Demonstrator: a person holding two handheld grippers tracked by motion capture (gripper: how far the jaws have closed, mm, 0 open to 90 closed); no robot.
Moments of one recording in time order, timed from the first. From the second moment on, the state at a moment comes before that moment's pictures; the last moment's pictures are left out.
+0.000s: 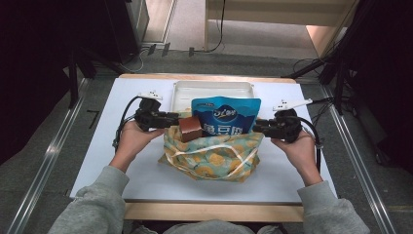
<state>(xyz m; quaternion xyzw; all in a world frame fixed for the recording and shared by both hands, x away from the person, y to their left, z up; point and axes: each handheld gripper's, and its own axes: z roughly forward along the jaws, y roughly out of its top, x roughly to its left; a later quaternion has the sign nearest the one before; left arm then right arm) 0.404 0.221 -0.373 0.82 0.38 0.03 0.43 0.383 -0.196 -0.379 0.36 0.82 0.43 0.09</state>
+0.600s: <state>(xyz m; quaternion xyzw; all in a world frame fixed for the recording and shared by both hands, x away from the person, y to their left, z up) 0.426 0.214 -0.405 0.83 0.41 -0.03 0.39 0.404 -0.195 -0.399 0.40 0.81 0.42 0.05</state>
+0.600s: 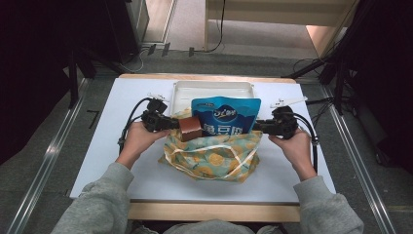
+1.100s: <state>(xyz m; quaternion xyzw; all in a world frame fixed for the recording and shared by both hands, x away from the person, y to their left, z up) 0.421 0.212 -0.424 0.83 0.42 -0.03 0.36 0.410 -0.188 -0.435 0.41 0.83 0.38 0.05</state>
